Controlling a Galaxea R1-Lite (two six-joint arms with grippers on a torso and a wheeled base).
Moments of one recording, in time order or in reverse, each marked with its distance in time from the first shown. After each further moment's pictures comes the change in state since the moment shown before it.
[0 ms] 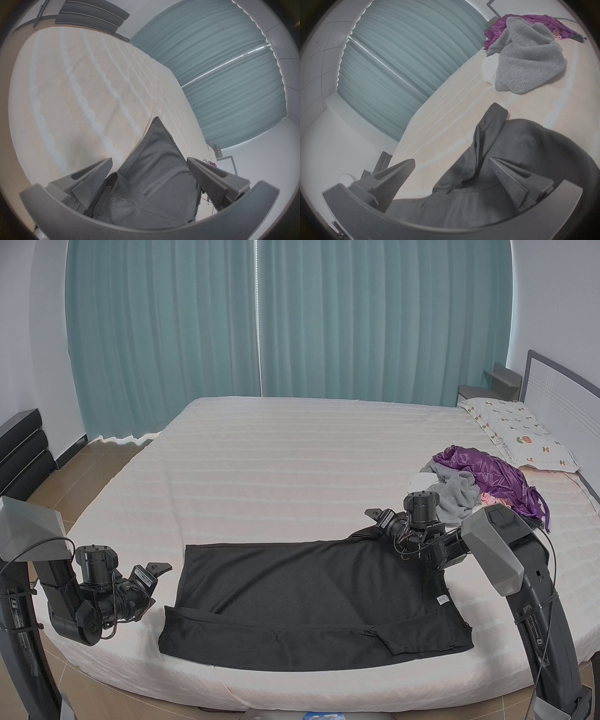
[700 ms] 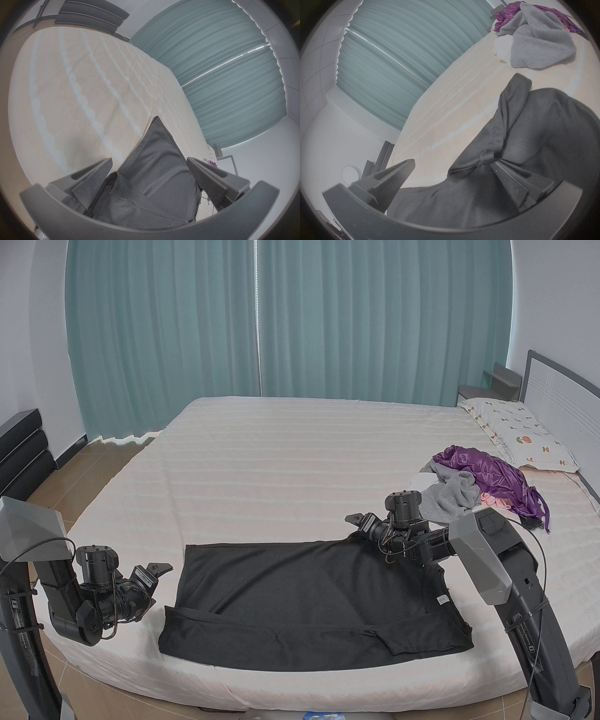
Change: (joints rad) left arm -0.003 0.001 0.000 0.000 0.000 0.003; right arm 0.061 0.040 -0.149 0.184 0.055 0.005
